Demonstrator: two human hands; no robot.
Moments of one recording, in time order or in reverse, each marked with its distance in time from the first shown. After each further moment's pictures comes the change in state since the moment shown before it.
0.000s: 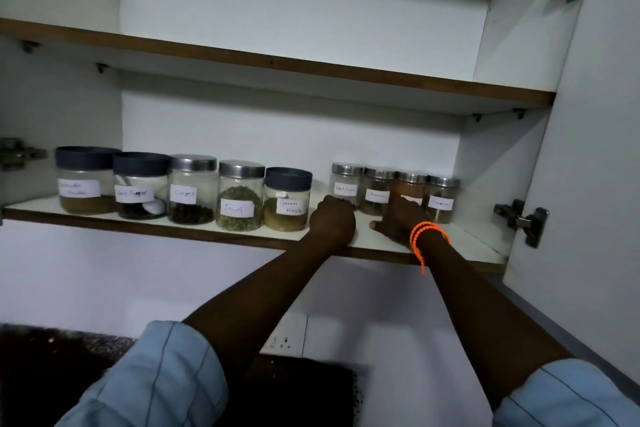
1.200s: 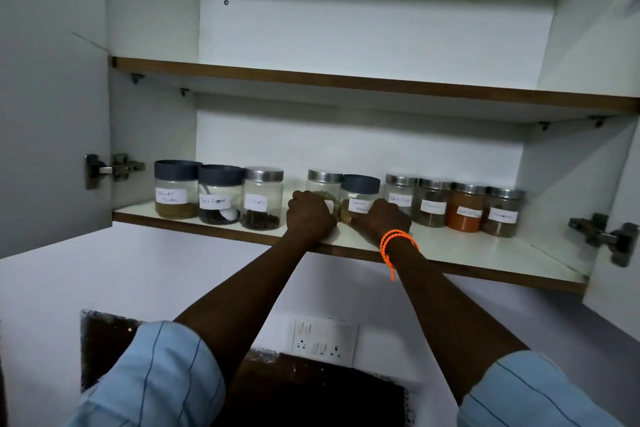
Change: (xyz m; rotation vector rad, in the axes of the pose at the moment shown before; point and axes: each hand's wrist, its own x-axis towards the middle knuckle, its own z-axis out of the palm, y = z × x) left_hand -0.025 -0.132 -0.045 -0.194 0.087 -0.455; right_hand -0.023 -0.148 0.032 0.305 0.142 0.024
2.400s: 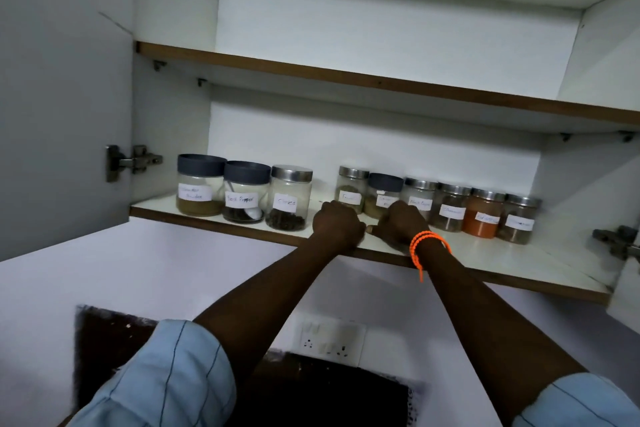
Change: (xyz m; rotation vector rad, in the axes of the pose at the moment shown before) left_hand -0.002 -0.016 0.002 0.208 -0.121 0.257; right_hand 0.007 -0.016 0.002 -0.155 -0.149 -0.079
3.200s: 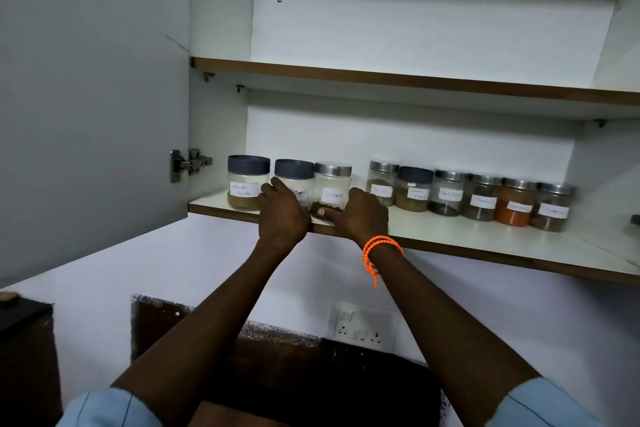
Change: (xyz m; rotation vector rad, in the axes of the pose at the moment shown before) left_hand -0.076 -0.139 -0.051 -0.301 0.424 -0.269; right_hand -0.065 -0.138 0.045 0.173 0.237 -0.136
